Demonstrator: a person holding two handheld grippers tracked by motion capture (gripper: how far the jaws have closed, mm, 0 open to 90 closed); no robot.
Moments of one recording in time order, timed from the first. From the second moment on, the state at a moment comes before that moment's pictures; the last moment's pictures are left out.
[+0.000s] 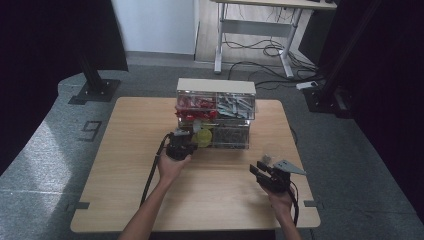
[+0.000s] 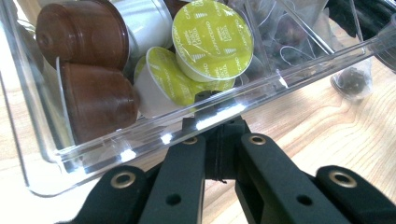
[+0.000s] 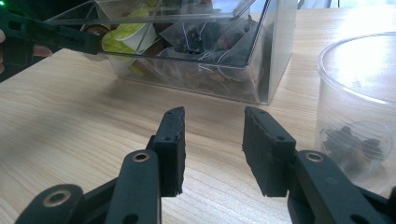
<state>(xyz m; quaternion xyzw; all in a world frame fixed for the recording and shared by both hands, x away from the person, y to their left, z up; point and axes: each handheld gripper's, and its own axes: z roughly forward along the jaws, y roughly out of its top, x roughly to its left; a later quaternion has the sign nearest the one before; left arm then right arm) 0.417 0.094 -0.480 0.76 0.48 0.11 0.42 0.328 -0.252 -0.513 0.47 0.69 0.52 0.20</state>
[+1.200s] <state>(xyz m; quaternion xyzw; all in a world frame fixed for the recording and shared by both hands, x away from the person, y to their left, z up) 0.410 0.093 -0.490 0.77 0.48 0.10 0.41 0.328 -0.251 -0.517 0.47 0.69 0.51 0.20</state>
